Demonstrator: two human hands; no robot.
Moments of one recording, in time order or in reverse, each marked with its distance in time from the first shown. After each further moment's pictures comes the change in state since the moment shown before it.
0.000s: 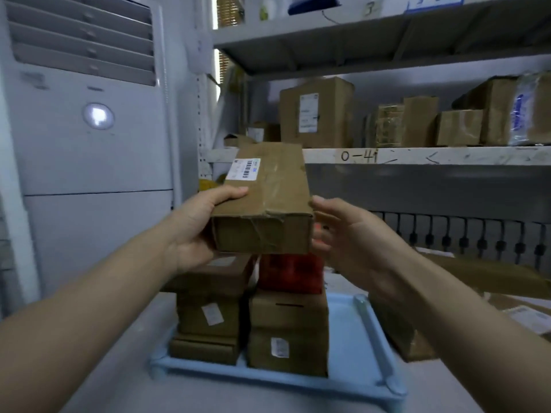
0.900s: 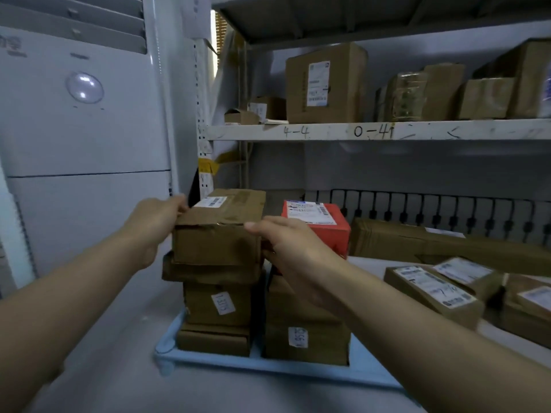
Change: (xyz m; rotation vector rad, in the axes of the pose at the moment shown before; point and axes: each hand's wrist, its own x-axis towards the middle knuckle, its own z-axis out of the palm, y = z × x) left_hand 0.078 -0.032 -0.096 0.452 0.503 0.095; right_hand 0.045 0.071 0.066 -0.216 -0.035 0.199
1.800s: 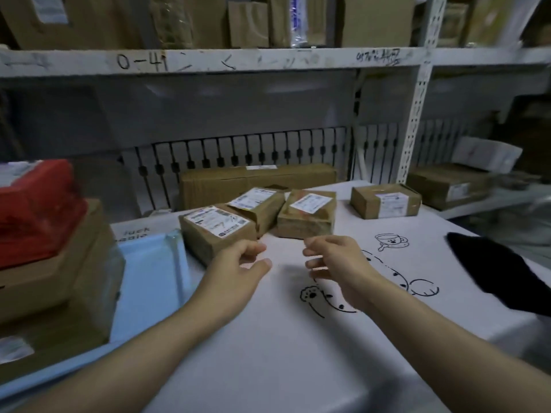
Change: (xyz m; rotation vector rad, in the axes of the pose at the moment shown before) left_hand -0.247 -0.049 0.343 0.129 -0.904 0.412; right_hand -0.199 0.130 -0.320 0.016 0.927 0.189
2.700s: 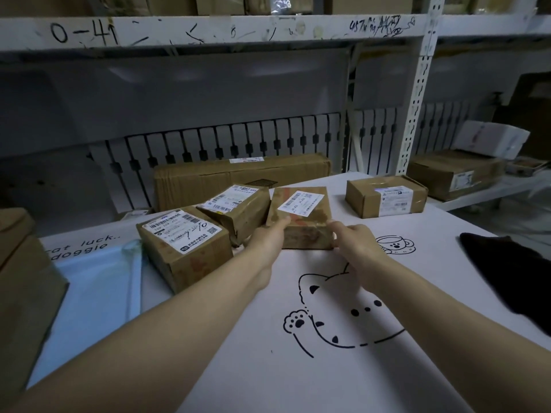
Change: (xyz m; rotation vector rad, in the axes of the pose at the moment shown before) left_hand 0.139 0.001 0.099 -0.447 -0.025 -0.541; right_hand 0.105 0.013 -0.047 -0.180 0.192 0.090
